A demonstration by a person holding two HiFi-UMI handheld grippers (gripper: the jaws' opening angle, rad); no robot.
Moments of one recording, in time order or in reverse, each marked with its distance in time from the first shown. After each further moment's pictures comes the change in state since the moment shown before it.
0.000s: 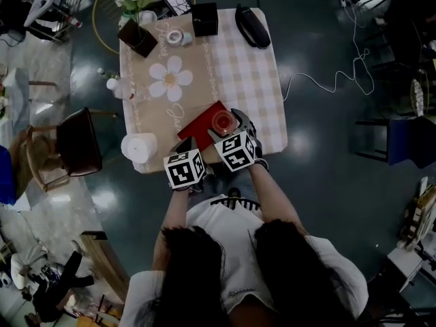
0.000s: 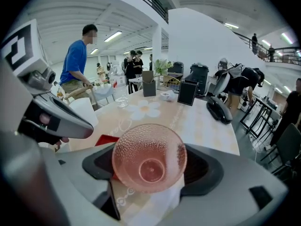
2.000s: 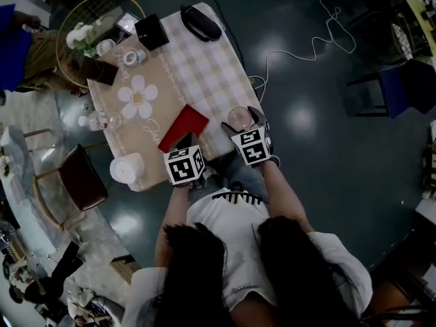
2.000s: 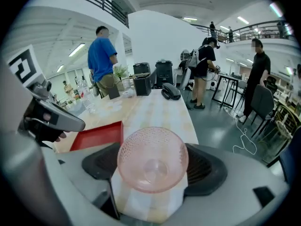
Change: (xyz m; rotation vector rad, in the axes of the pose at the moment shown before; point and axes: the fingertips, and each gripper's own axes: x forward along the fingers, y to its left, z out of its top) left arm 0.033 -0.088 0.002 0.242 0.056 -0.115; right arm -0.068 -0.100 -0.093 0.357 -0.027 -0.194
